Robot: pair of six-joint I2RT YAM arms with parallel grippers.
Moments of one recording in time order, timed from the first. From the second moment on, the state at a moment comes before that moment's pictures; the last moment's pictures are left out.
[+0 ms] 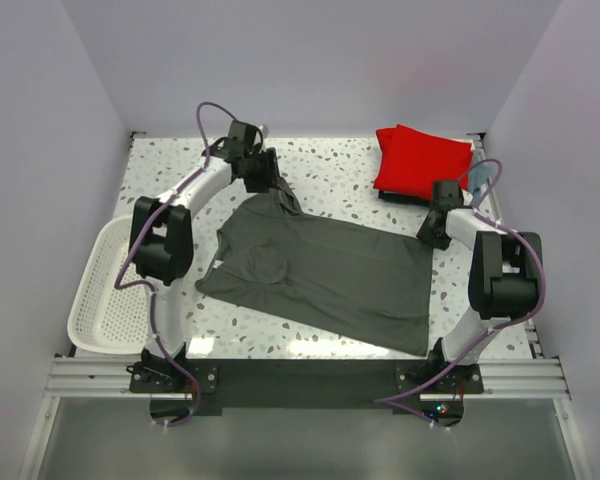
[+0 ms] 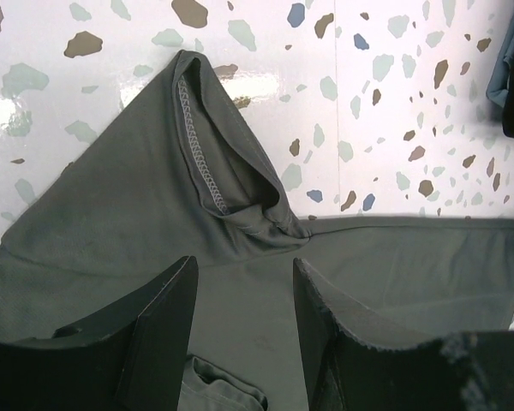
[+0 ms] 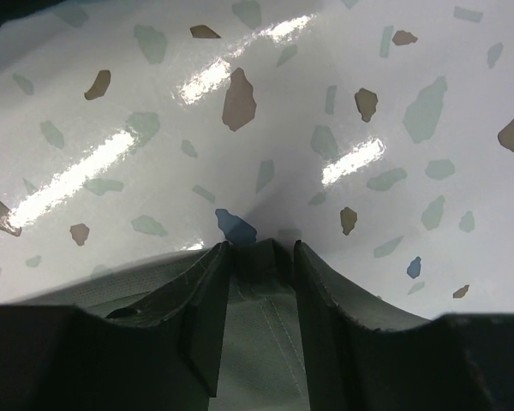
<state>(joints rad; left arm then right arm) -0.31 2.09 1.74 -0.55 0.23 -0.44 -0.04 1.73 0.99 -0.36 0.27 0.48</state>
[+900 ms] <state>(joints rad) -0.33 2.36 1.99 -0.52 0.04 -0.54 -0.04 1.72 0.98 -0.34 0.27 0.45</state>
